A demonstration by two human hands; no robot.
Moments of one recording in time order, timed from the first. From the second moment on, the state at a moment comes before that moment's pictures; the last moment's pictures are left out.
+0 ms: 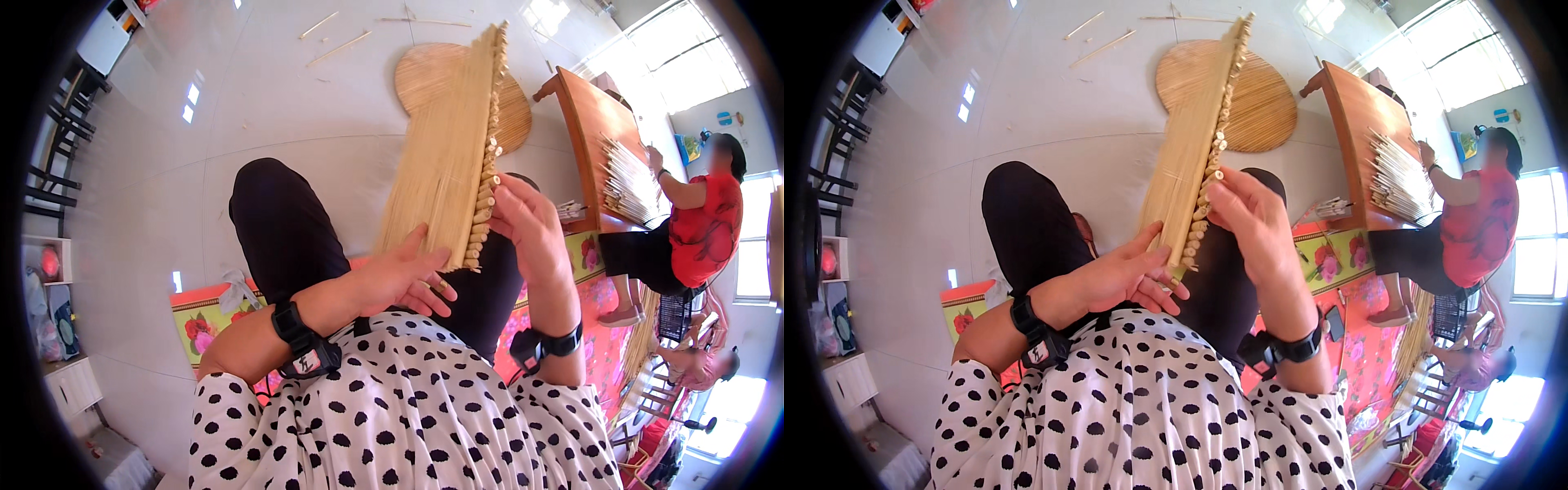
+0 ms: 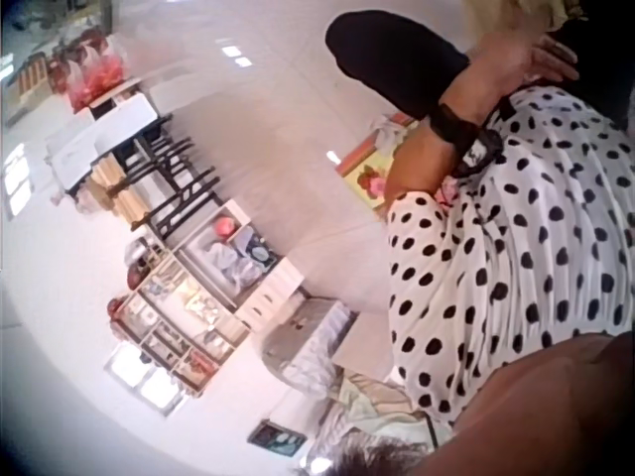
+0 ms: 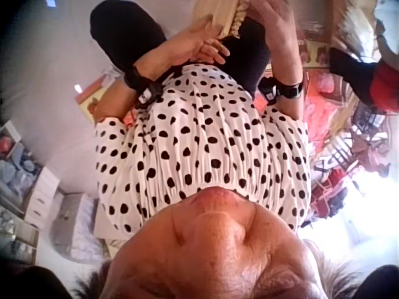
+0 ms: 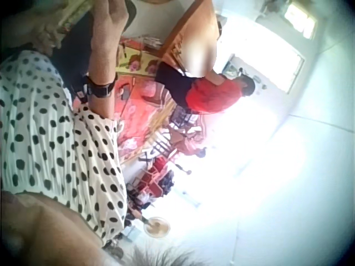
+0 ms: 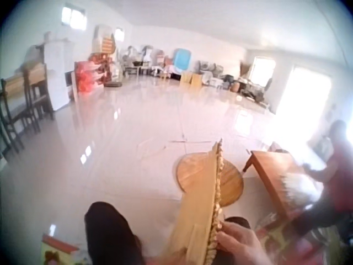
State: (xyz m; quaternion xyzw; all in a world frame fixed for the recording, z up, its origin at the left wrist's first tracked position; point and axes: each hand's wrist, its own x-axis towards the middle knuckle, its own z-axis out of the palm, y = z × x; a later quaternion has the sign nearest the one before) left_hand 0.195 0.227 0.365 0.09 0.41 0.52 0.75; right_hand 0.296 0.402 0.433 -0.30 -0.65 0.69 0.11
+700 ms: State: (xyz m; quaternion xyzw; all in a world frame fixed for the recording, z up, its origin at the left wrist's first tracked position) left_hand 0.187 0.239 0.345 0.38 0.49 0.53 0.58; right_hand 0.311 0.372 0.429 -0.38 -0.75 0.49 0.22
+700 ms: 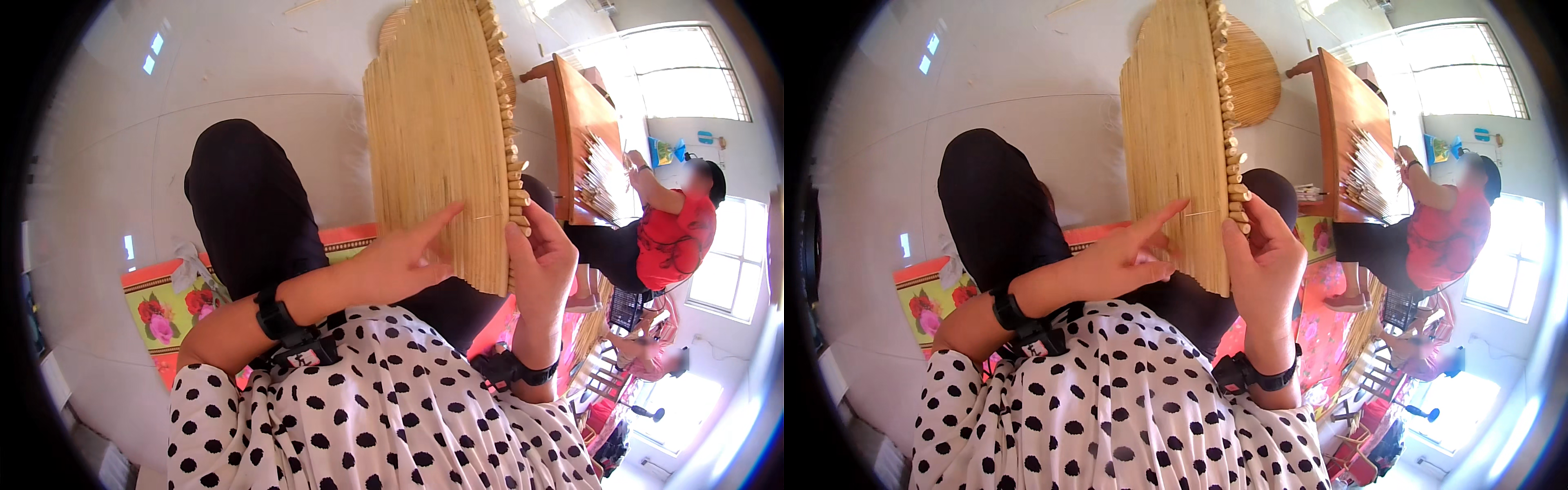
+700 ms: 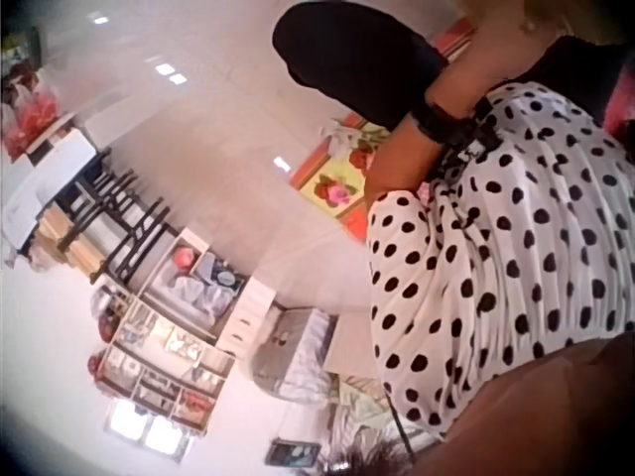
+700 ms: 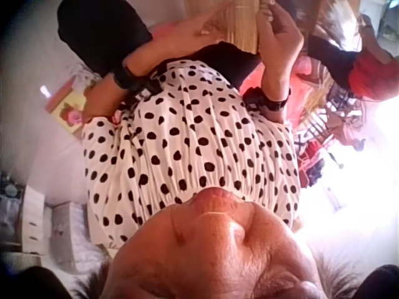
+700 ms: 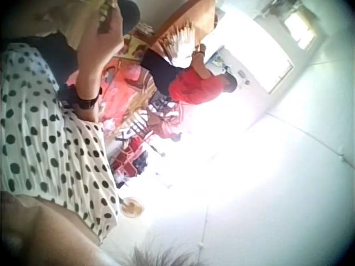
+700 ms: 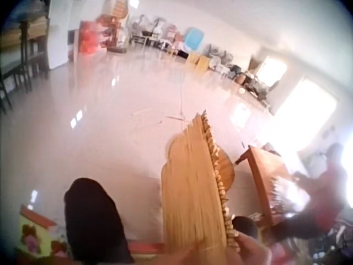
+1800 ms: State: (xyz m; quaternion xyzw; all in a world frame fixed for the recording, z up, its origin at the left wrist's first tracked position) left_hand 0.197 0.254 0.336 0.58 0.57 0.48 0.33; right_hand 0.320 0.383 0.449 -0.53 -0.75 0.38 0.10
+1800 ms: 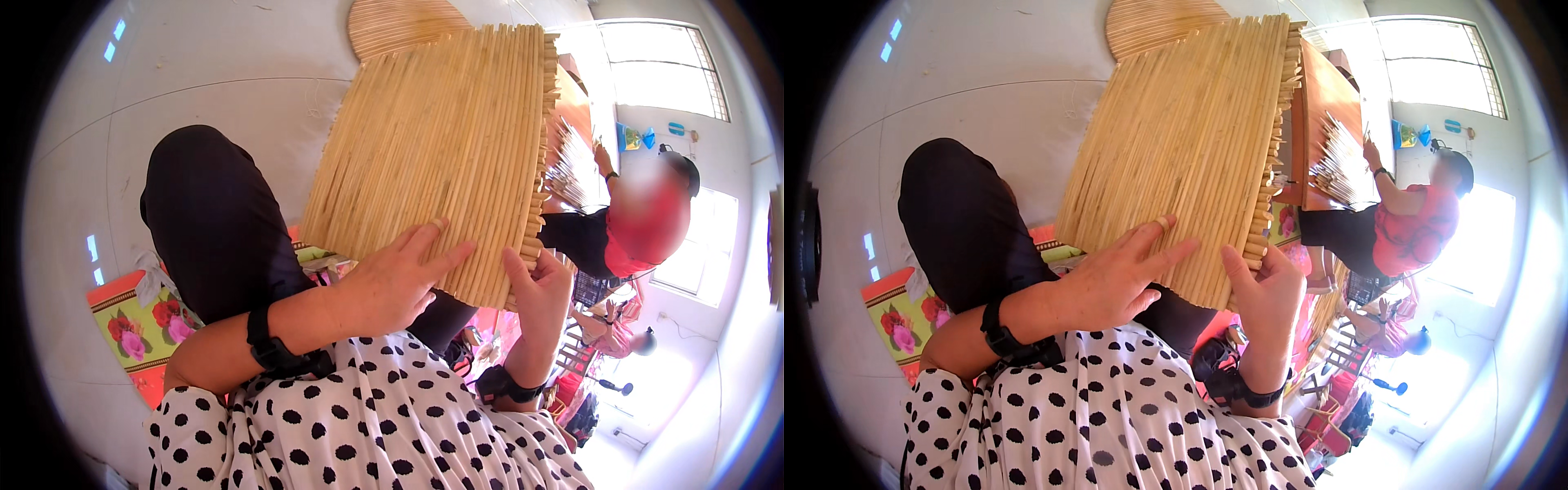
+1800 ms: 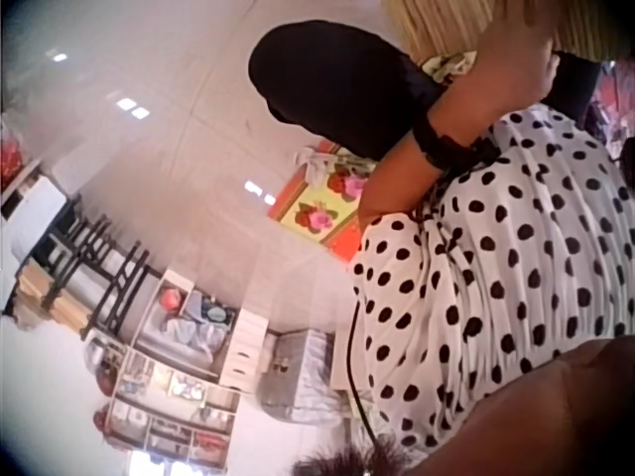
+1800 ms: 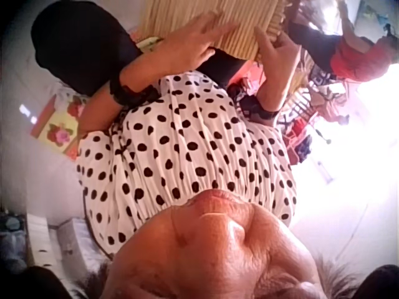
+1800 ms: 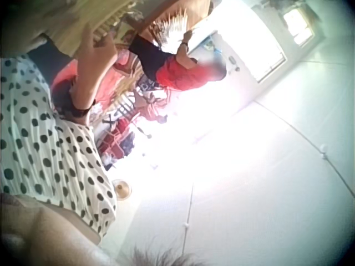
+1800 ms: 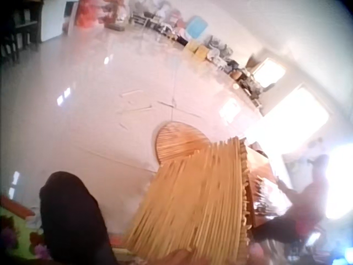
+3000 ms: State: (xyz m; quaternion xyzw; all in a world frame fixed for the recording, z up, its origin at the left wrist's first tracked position) left_hand 0.191 0.244 0.335 0.58 0.58 0.48 0.32; right_hand 0.312 0.372 0.443 -0.51 -0.81 0.28 0.10
